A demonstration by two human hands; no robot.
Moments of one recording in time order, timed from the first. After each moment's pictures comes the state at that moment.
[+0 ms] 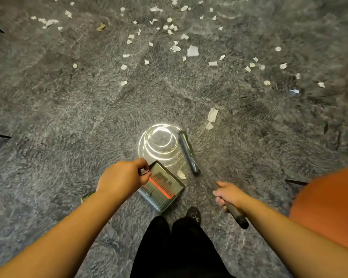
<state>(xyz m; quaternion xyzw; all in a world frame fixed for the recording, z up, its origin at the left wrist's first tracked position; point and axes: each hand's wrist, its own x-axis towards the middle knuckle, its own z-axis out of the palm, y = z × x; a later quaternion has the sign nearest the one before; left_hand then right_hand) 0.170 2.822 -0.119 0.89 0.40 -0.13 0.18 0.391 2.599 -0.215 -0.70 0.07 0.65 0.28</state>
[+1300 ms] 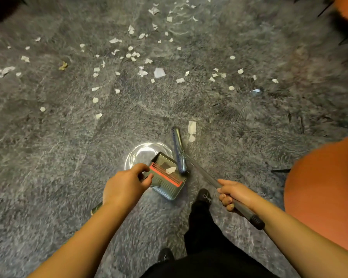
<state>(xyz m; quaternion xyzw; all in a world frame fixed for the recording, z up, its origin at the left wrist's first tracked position) 0.214 2.880 -0.109 0.90 0.37 -0.04 0.22 0.393 2.625 -0.129 -0.63 0.18 0.59 0.47</state>
